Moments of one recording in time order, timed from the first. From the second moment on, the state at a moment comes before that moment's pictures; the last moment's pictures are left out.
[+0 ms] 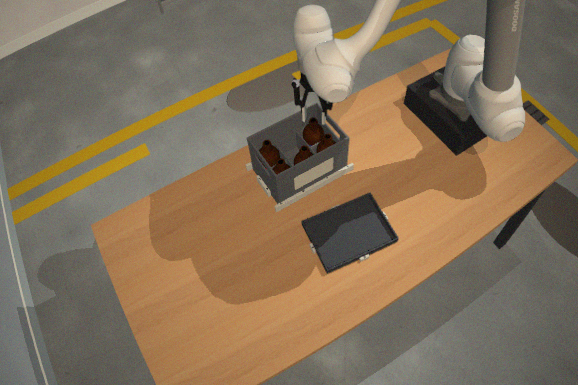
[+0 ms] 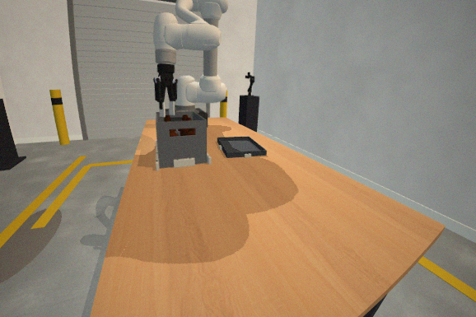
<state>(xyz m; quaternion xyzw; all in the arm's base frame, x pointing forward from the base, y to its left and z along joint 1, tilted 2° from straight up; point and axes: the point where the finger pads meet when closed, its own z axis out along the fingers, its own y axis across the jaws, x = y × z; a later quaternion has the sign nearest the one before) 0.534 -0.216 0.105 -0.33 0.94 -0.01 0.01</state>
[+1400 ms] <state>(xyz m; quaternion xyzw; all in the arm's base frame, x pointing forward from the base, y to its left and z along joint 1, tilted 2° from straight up) 0.532 -0.216 0.168 -0.33 0.94 -0.01 0.01</state>
